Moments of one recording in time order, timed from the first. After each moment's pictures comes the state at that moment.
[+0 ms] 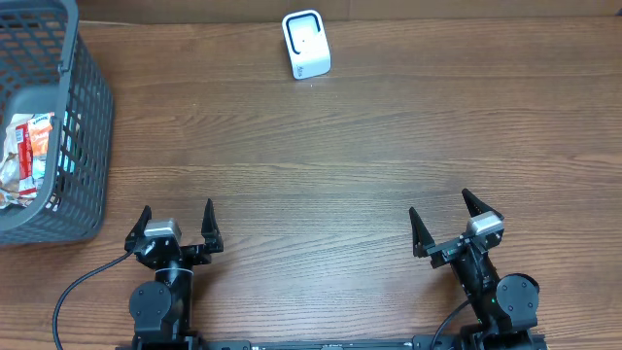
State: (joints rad) left arm 0.02 0.02 0.01 -0.08 -0.05 -0.10; right arm 0.14 0.01 0.02 -0.01 -0.20 0.02
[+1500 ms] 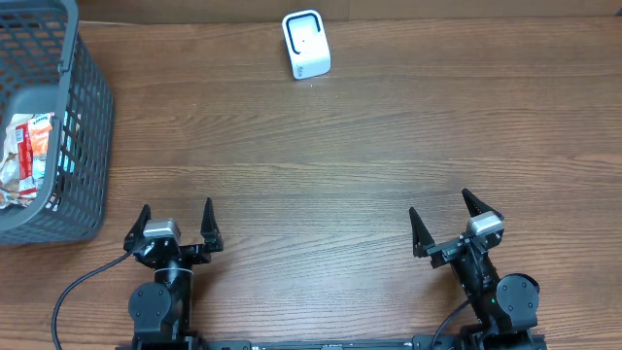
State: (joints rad) left arm 0.02 0.02 0.01 -0.07 -0.04 -0.10; right arm 0.14 0.01 0.02 -0.01 -0.20 0.02
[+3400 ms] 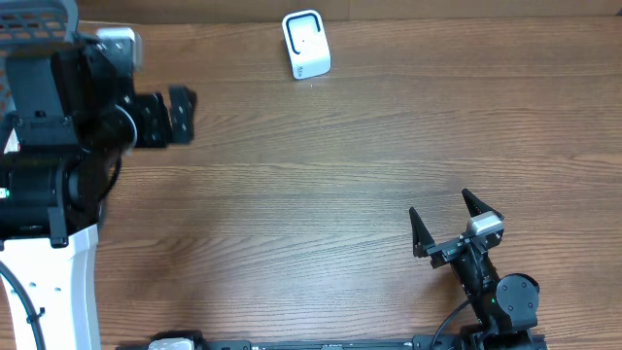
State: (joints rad) left arm 0.02 1.33 1.82 -1.18 0.08 -0.04; right arm 0.14 0.01 0.02 -0.02 -0.20 0.02
